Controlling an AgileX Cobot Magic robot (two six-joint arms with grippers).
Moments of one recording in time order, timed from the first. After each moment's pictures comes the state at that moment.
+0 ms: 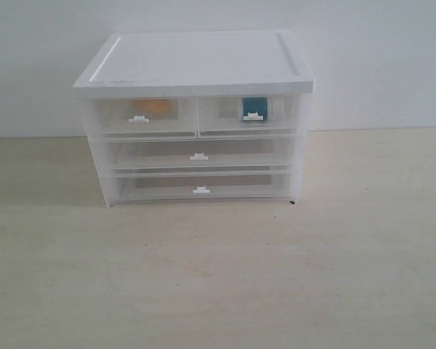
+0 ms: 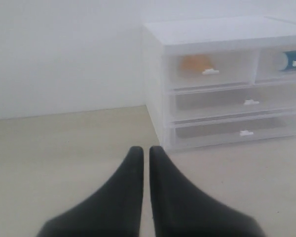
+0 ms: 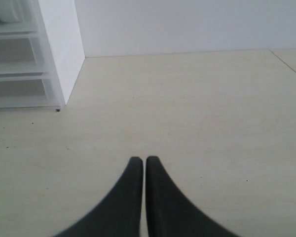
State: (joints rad) left arm -0.15 0.03 -0.17 0.02 0.35 -0.01; right arm 0.00 0.01 0.00 0.04 0.33 0.00
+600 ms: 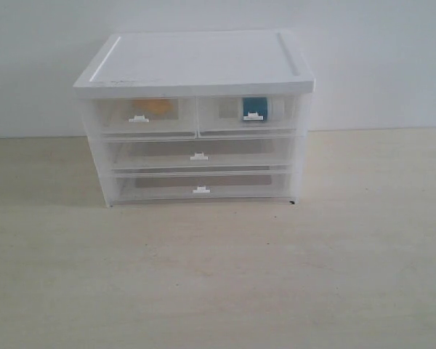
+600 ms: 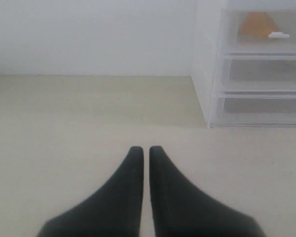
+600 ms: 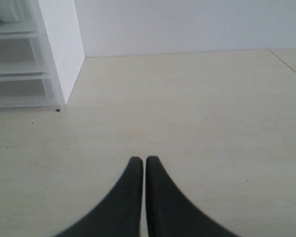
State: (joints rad) left arm 0.04 0.00 -0.04 -0.01 0.32 -0.01; right arm 0.00 0.01 0.00 0.04 0.33 0.00
